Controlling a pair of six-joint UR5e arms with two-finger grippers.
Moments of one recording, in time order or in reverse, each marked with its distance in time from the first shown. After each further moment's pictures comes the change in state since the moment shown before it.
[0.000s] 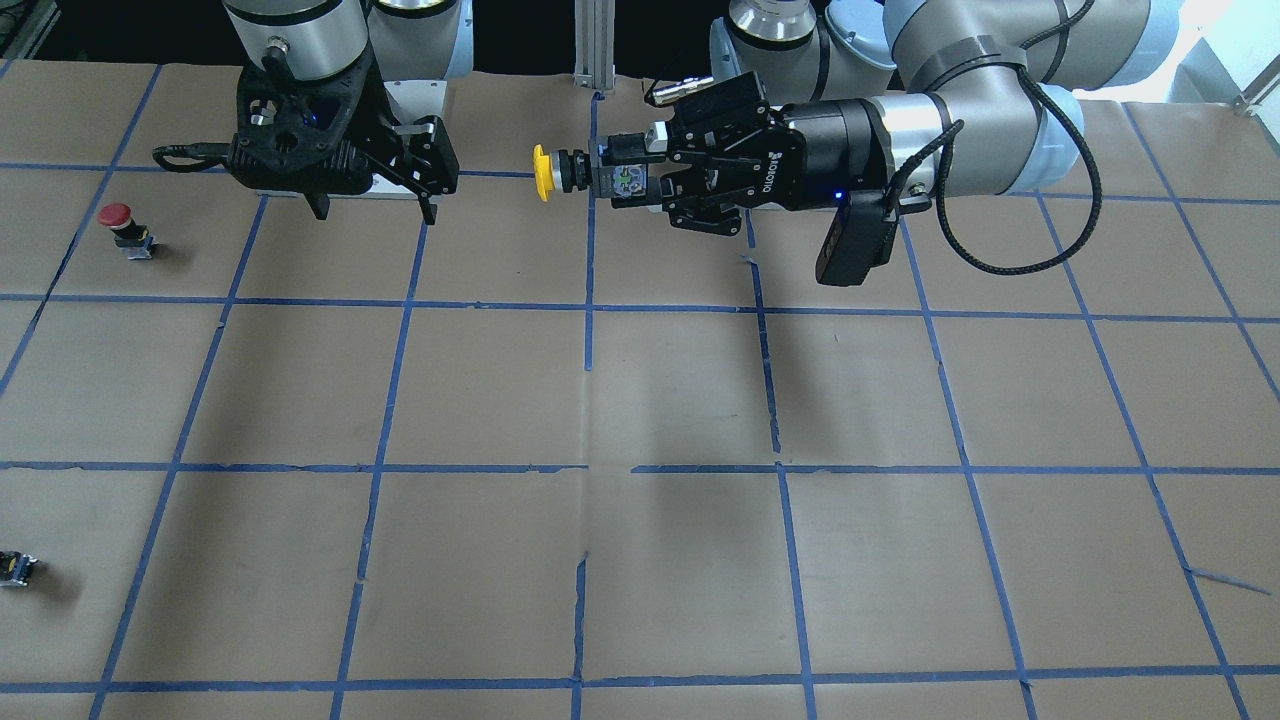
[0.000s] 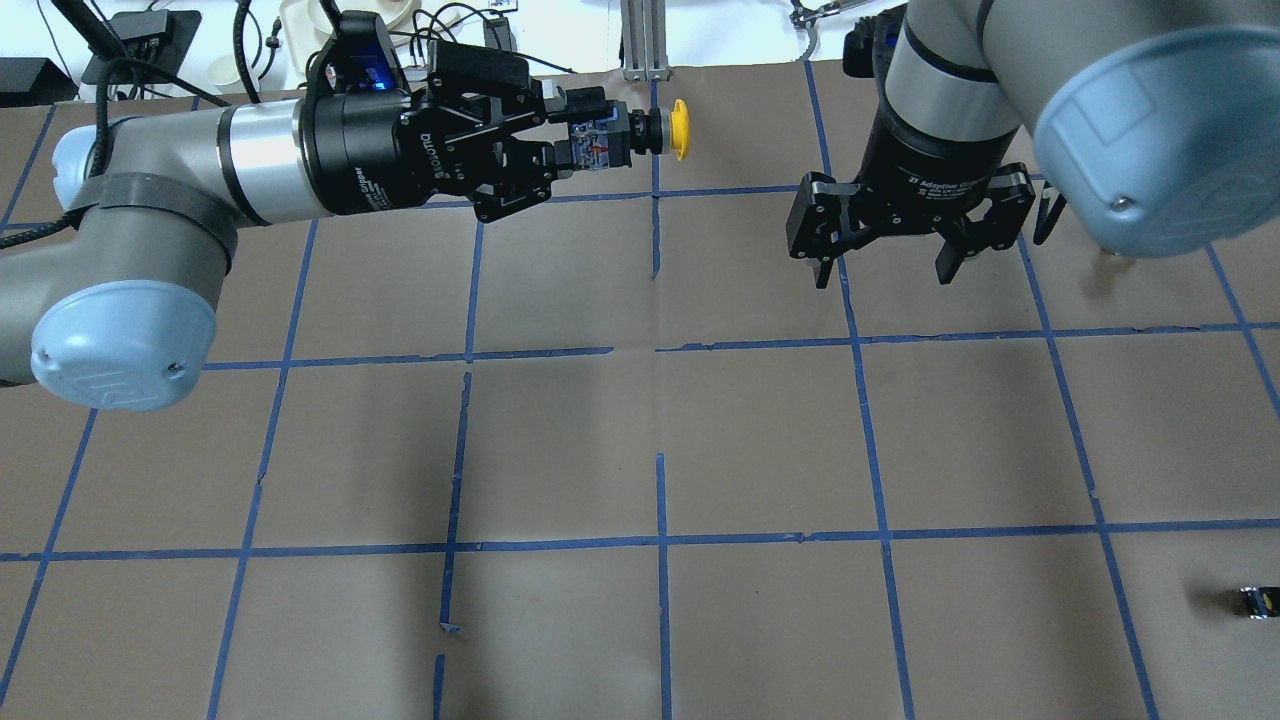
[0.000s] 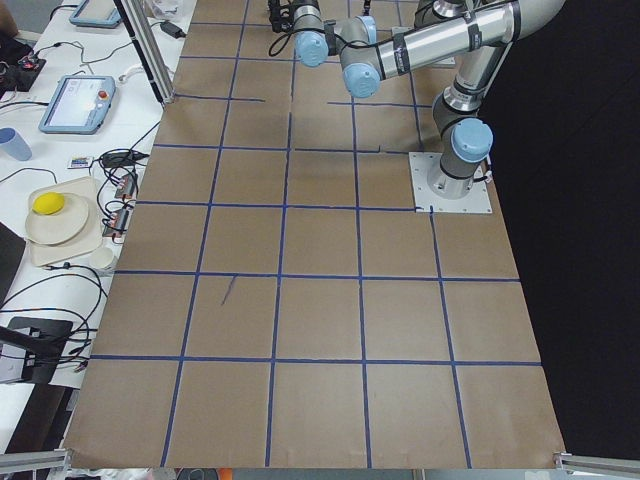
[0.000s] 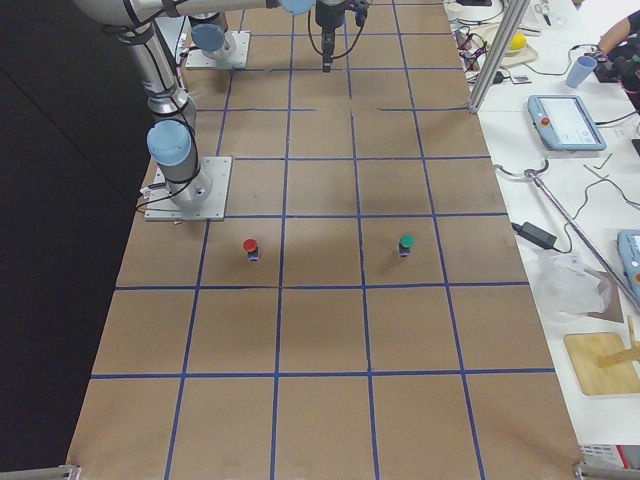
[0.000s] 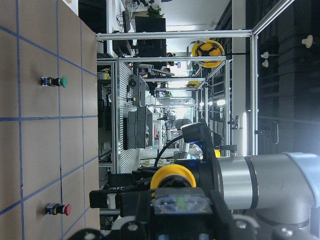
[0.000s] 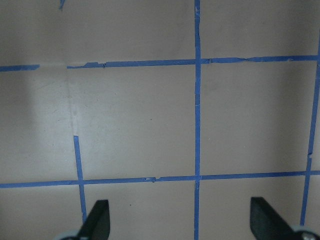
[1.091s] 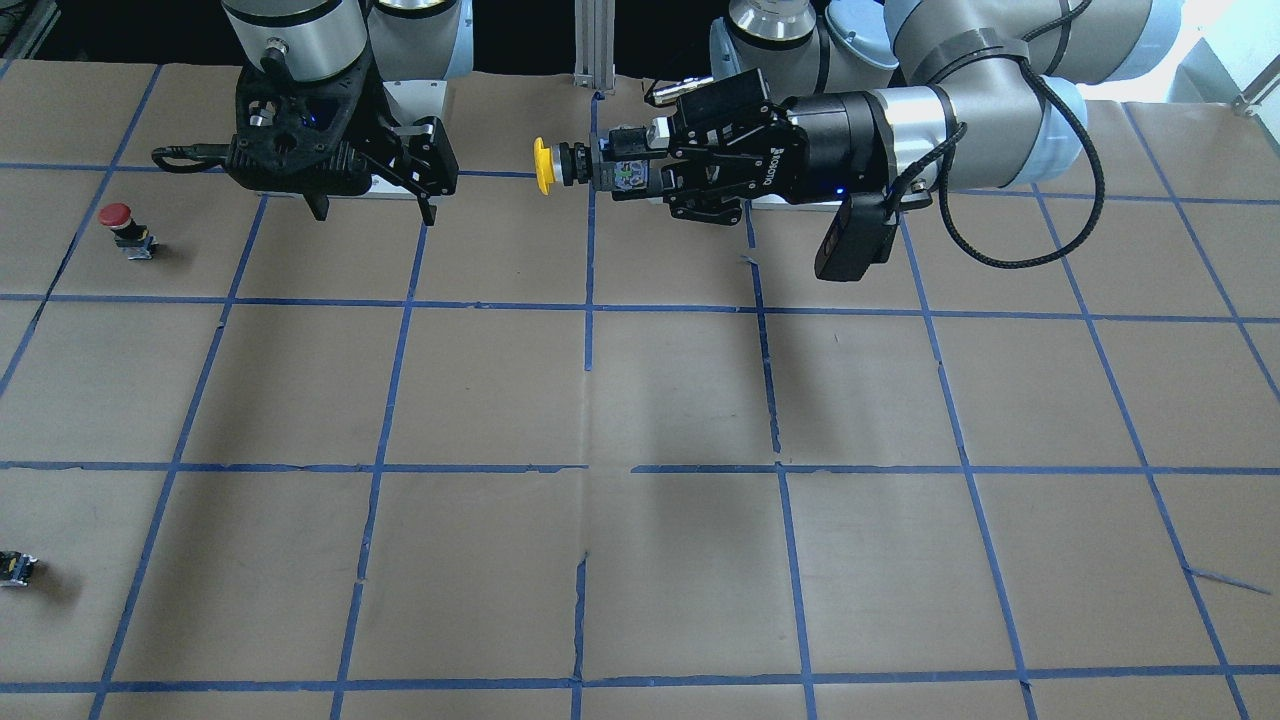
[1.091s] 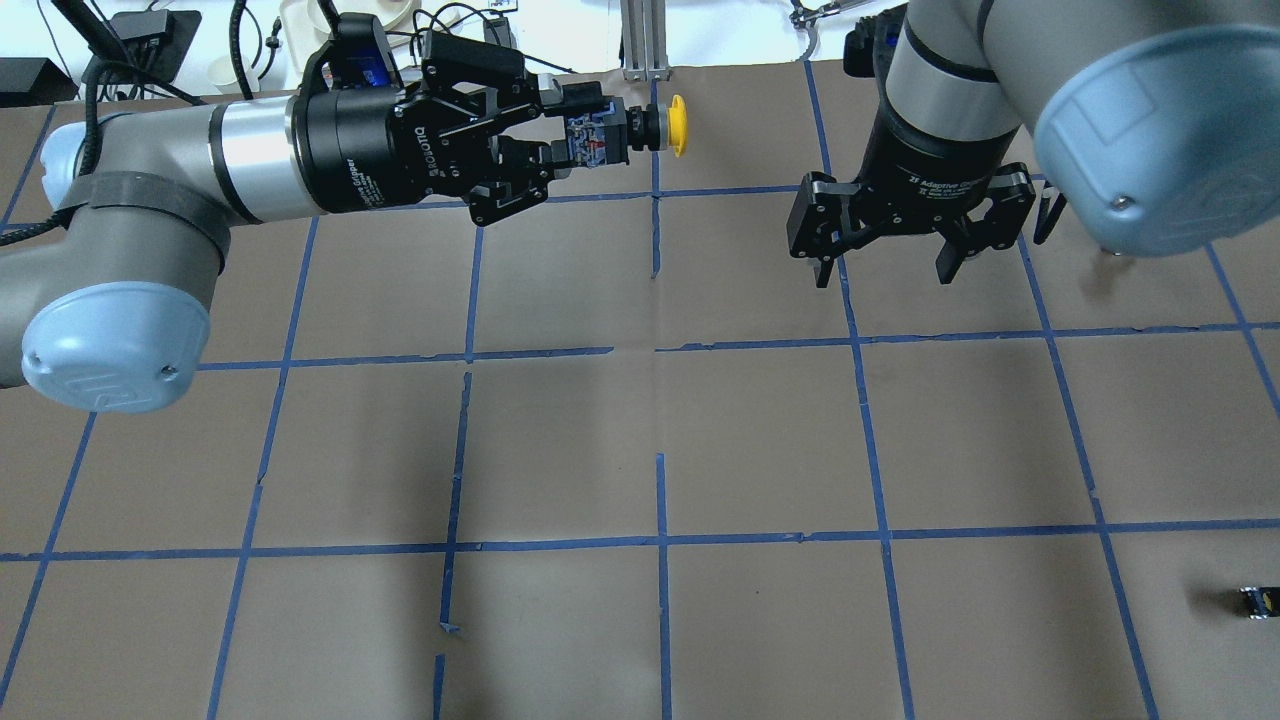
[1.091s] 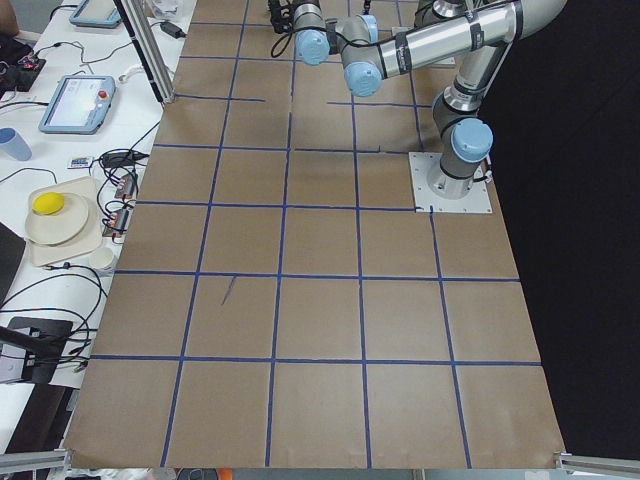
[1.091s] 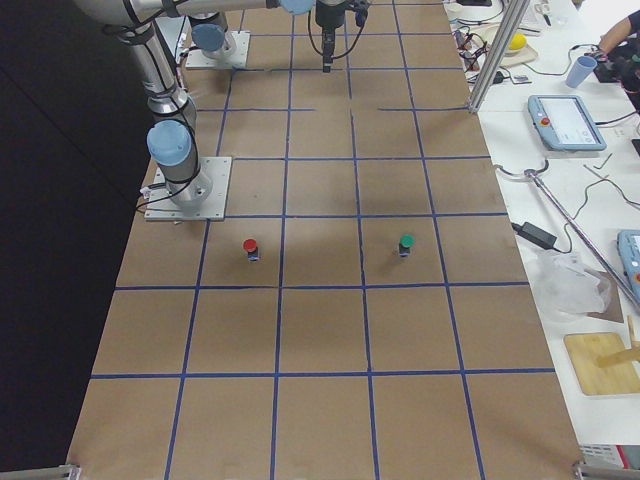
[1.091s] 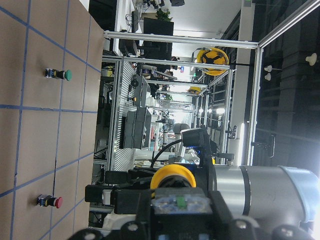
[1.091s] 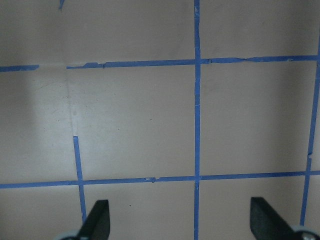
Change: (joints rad) left arm -0.001 0.007 0.001 0.004 0.000 -0.088; right arm -0.004 0.000 0.000 0.001 0.000 -0.002
